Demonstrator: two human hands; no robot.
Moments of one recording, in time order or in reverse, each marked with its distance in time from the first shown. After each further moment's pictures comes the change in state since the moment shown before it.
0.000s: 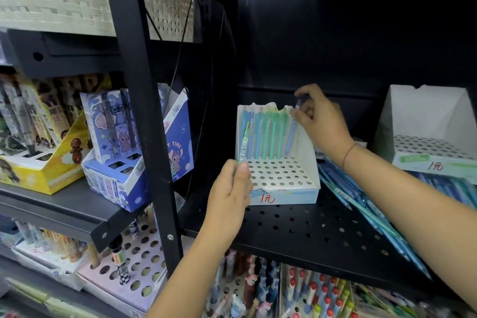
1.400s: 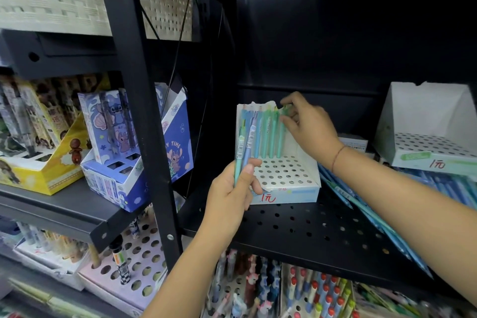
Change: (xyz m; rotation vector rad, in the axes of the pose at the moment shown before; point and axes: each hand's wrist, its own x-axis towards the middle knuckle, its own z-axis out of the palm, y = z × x) left_hand 0.002 0.002 0.001 -0.039 -0.011 -0.048; right_hand -0.006 -0.008 0.014 -0.132 -0.094 -0.062
